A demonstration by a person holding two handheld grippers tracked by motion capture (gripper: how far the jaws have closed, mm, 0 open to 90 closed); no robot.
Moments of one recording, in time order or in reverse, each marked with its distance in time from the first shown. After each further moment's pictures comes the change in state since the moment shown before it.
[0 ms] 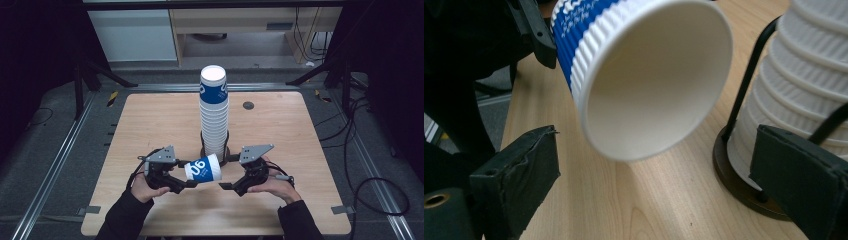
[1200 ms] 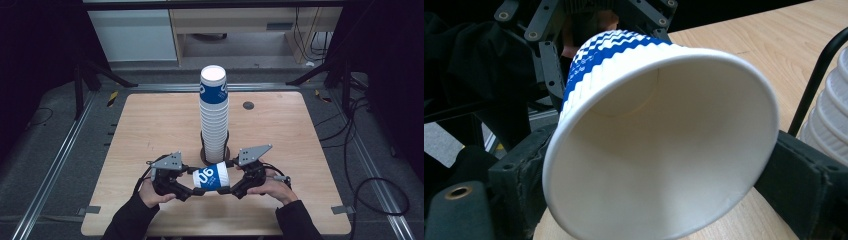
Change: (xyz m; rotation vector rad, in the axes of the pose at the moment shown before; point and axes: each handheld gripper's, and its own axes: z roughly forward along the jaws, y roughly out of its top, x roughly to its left) left arm -0.014 -0.003 0.021 -0.013 -0.124 0.019; right arm 0.005 -0.001 0.008 -0.059 0.161 0.031
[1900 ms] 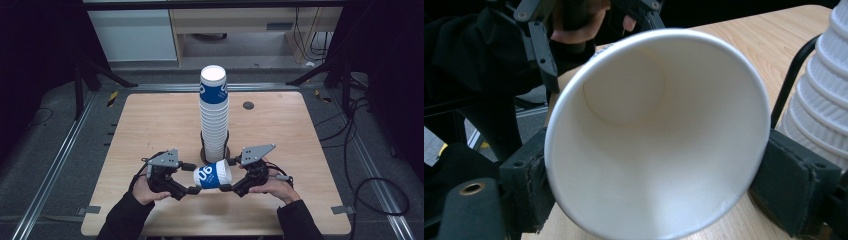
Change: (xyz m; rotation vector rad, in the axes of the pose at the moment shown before) left arm 0.004 0.006 -0.014 0.057 0.038 0.005; right arm 0.001 0.002 -0.008 0.011 -0.047 -0.022
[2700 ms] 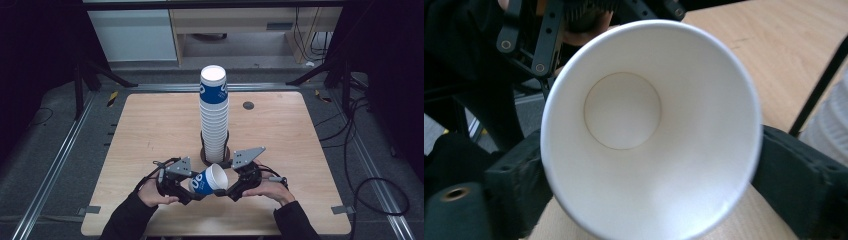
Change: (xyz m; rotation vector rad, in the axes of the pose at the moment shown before) left arm -0.003 -0.006 0.025 0.168 0.028 0.071; right arm 0.005 0.001 0.017 0.040 0.006 -0.007
